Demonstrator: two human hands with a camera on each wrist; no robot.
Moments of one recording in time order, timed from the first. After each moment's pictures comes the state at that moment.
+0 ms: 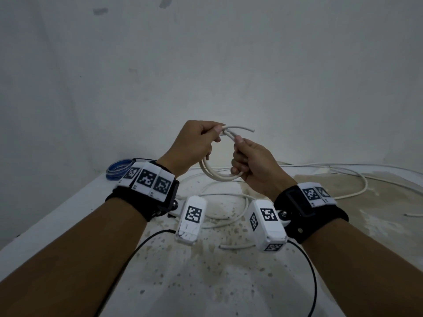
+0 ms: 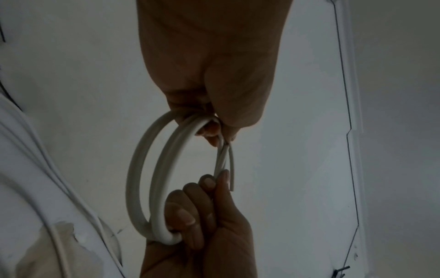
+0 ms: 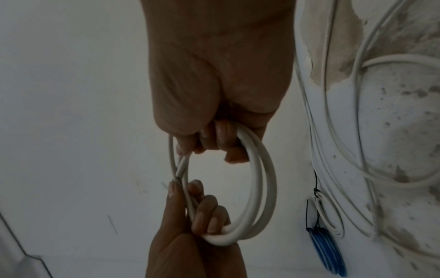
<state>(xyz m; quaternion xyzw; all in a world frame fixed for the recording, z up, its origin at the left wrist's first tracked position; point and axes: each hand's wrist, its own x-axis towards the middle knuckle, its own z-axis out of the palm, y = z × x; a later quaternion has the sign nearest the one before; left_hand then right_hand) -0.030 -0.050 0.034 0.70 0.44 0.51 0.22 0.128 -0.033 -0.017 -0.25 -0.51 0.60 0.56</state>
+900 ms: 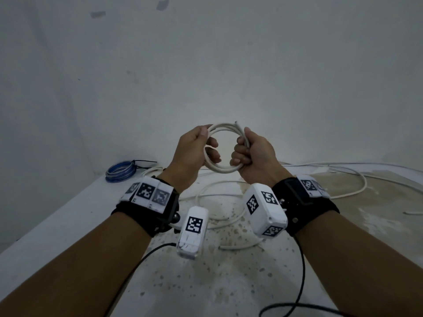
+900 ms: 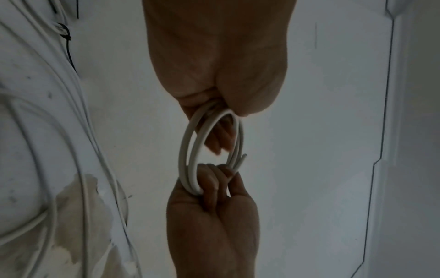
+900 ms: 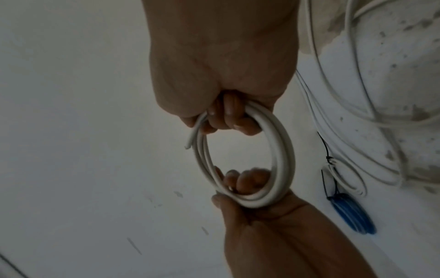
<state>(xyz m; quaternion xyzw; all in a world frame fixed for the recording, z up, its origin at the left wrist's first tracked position) -0.020 -0.047 0.012 0.55 0.37 0.62 0.40 0.124 -0.029 0.005 -0.26 -0.33 0.70 0.59</state>
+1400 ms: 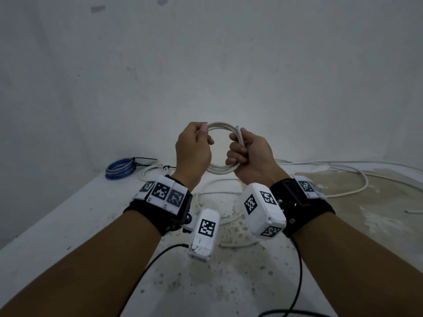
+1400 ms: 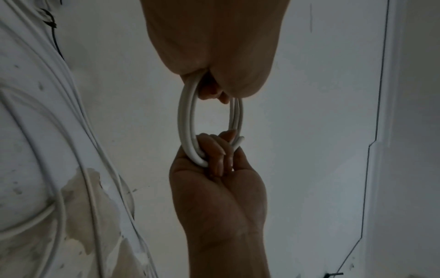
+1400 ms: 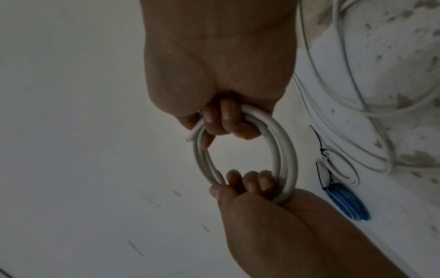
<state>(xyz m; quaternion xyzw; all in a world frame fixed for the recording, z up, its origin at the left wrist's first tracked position) -0.013 -0.035 0.001 0.55 0.46 0.67 0.20 0.116 -0.034 0.000 -0.22 -0.34 0.72 0.56</state>
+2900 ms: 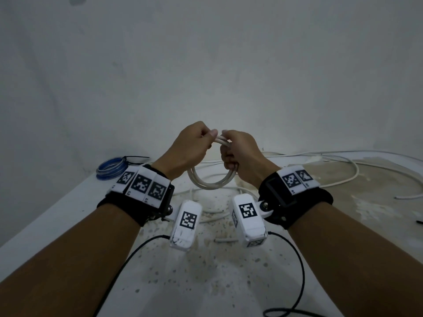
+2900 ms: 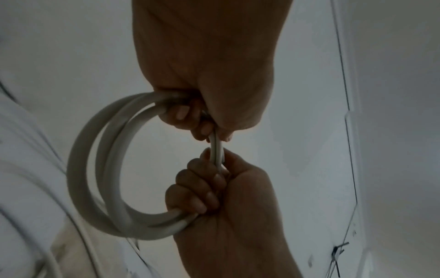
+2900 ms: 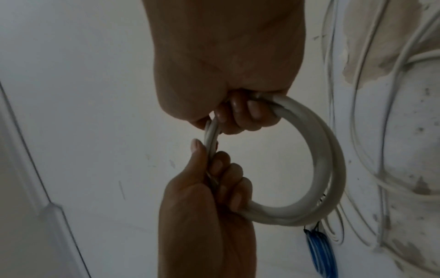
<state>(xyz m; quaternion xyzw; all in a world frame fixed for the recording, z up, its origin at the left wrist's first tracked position) -0.021 -0.043 0.017 0.74 0.50 0.42 0.16 0.114 -0.043 0.001 -0.41 -0.51 0.53 0.53</state>
